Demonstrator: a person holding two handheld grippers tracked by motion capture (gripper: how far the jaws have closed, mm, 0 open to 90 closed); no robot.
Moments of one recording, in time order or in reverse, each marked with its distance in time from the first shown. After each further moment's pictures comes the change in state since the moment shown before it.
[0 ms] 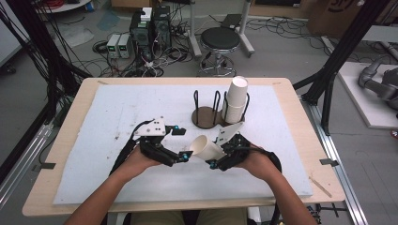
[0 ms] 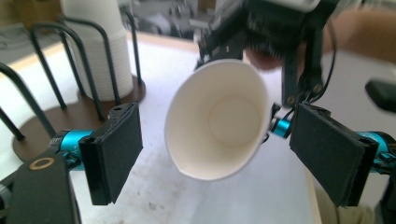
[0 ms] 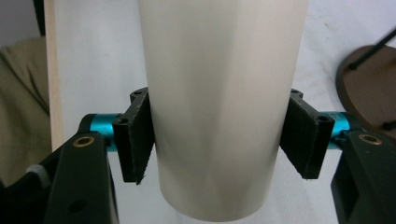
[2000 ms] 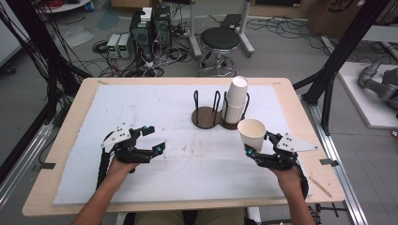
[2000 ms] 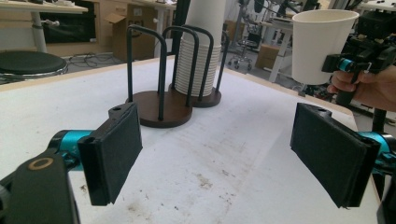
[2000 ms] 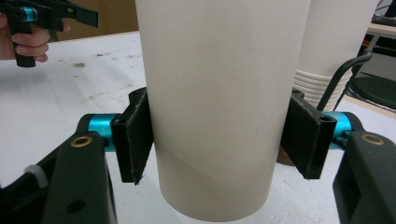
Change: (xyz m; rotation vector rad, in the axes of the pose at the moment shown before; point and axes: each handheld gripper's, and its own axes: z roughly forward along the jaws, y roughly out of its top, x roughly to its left) left arm 0.024 -0.068 -0.054 -0.207 0.256 -0.130; right arm 0.001 -0.116 -0.065 -0.551 -0.381 0.275
